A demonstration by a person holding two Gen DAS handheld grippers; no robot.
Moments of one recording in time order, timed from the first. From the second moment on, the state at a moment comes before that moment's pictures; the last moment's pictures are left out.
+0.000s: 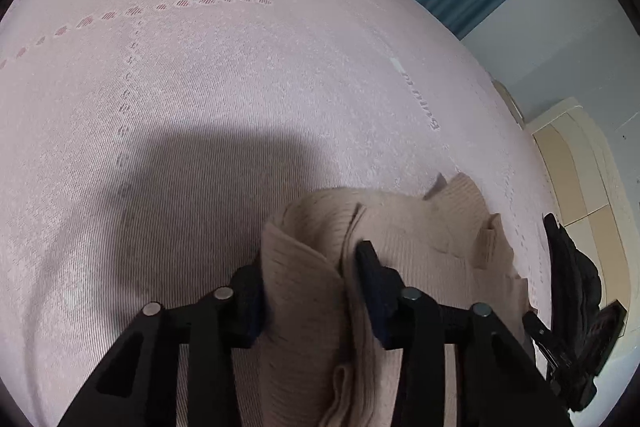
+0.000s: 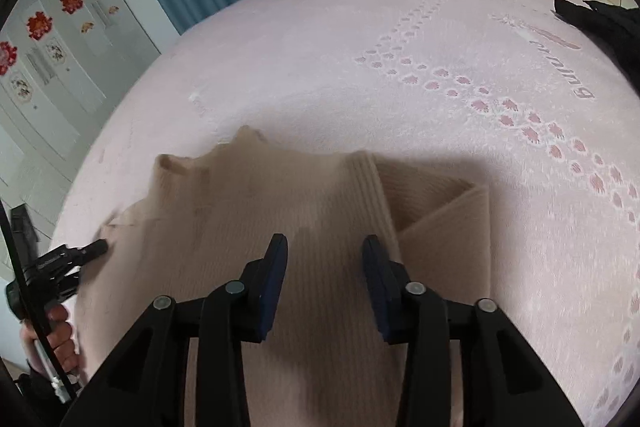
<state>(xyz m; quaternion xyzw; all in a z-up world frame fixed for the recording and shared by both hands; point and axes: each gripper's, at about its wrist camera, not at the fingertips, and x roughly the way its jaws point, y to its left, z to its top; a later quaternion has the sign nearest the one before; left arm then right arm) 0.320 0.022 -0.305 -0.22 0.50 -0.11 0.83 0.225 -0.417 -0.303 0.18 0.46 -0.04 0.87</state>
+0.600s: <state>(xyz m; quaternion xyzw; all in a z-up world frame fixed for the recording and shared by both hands) 0.272 0.047 -0.303 -0.26 0.52 -0.18 0.80 0.189 -0.328 -0.253 0.08 0.43 -0.02 0.90</state>
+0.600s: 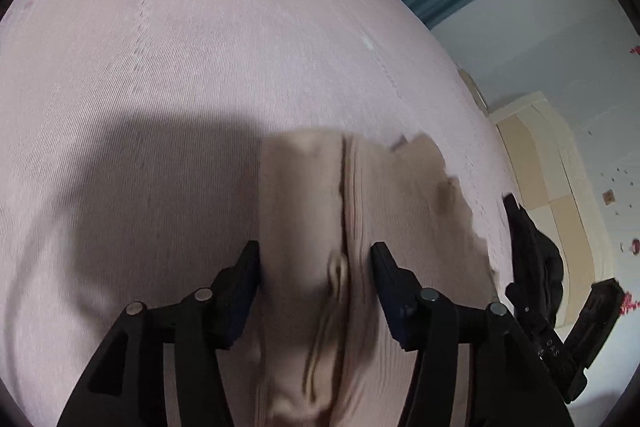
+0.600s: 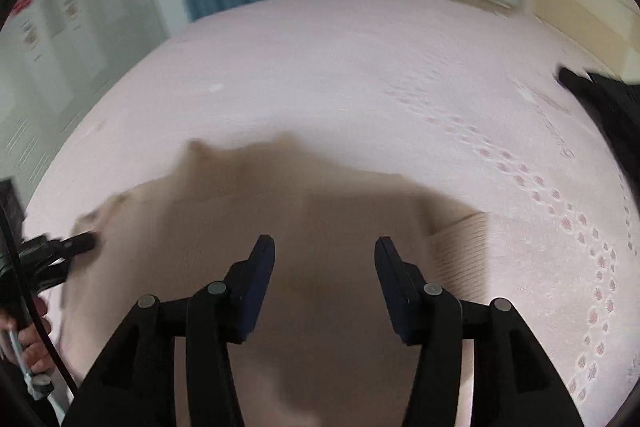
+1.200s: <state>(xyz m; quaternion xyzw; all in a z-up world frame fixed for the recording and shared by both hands) 0.239 0.056 -0.304 -0.24 0.50 -0.24 0.79 0.241 -0.281 -0.295 0.03 0.48 -0.06 0.88</state>
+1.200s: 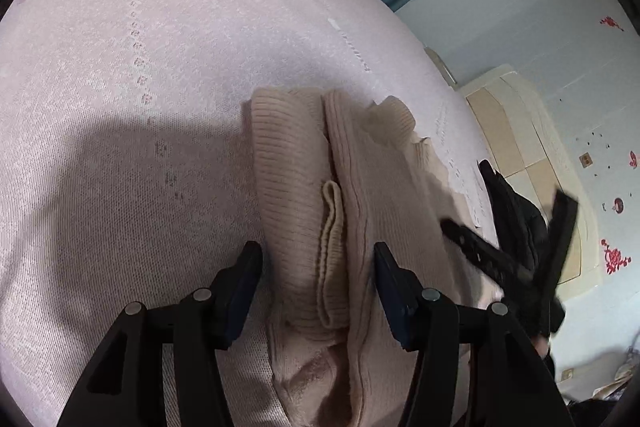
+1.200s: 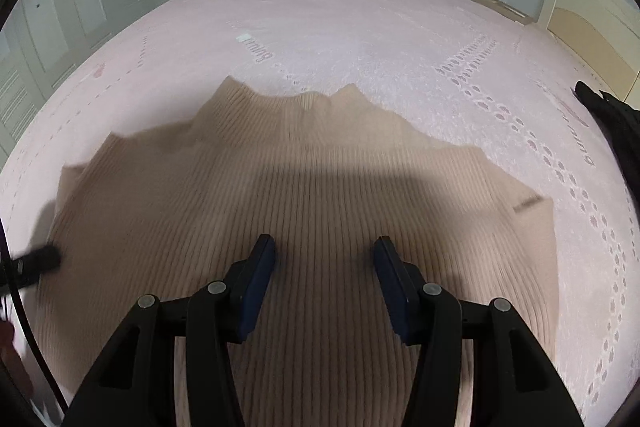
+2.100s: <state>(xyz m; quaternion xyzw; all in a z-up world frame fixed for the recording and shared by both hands) 0.202 0.059 -0.303 -0.25 0.50 -0.26 0.79 0.166 -0.256 -0.285 -0.02 0.50 -0.05 0.86</state>
